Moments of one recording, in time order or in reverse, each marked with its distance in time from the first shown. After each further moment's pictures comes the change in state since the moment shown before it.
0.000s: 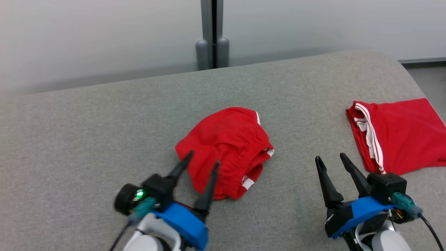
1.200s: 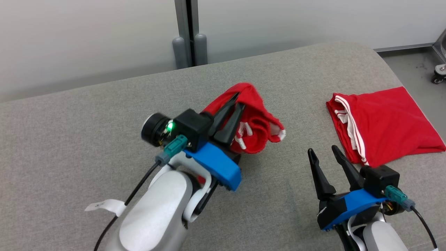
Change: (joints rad) left arm -0.335 -0.099 -0.117 0.137 0.020 0.014 0.035; right arm -0.075 0.000 0.046 0.092 0.042 0.000 -0.068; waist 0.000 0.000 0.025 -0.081
